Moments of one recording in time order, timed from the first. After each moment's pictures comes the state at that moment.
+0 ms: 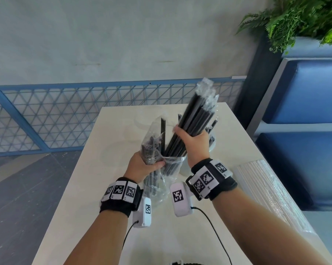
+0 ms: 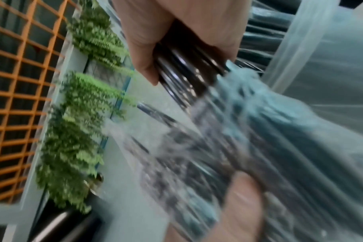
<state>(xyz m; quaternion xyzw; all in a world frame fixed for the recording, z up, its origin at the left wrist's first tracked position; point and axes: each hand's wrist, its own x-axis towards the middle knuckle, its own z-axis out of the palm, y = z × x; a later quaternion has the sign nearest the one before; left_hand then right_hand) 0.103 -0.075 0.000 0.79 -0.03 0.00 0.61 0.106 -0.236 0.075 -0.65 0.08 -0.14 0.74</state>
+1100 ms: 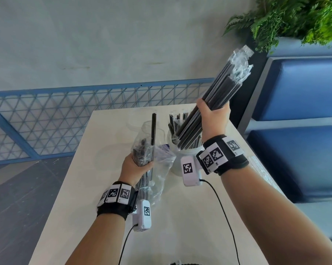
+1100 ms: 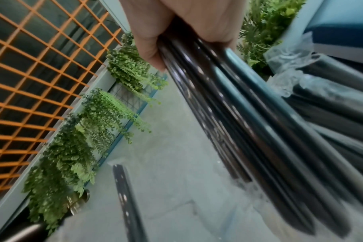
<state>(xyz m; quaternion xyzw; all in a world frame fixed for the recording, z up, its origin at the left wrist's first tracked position) 0.100 -0.080 -0.002 0.80 0.01 0.04 0.60 0.126 -0.281 0.130 -0.63 0.11 -0.33 0.69</state>
